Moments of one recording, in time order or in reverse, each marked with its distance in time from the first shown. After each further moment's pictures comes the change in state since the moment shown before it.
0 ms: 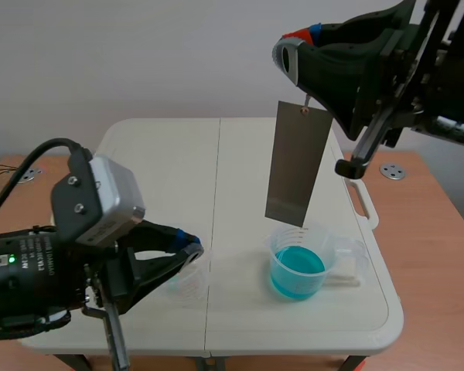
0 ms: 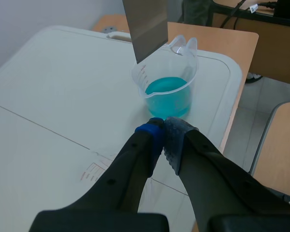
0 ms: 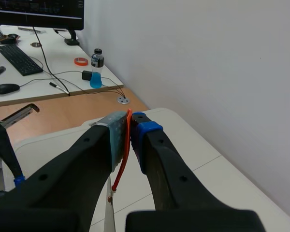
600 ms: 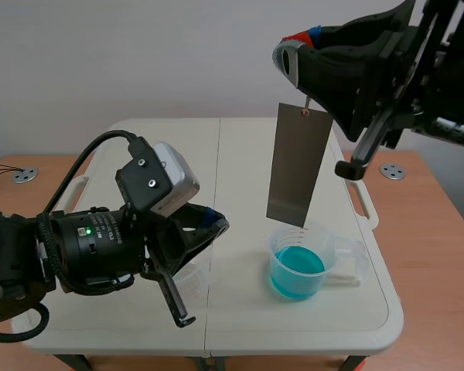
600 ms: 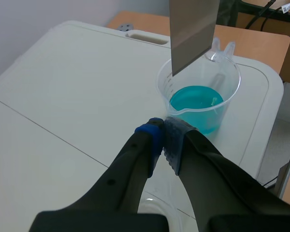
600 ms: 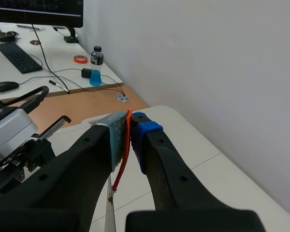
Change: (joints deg) left arm -10.7 4.5 8.2 -9.1 0.0 7.5 2.1; right arm 0.0 0.0 0.0 0.0 0.0 0.0 -0.6
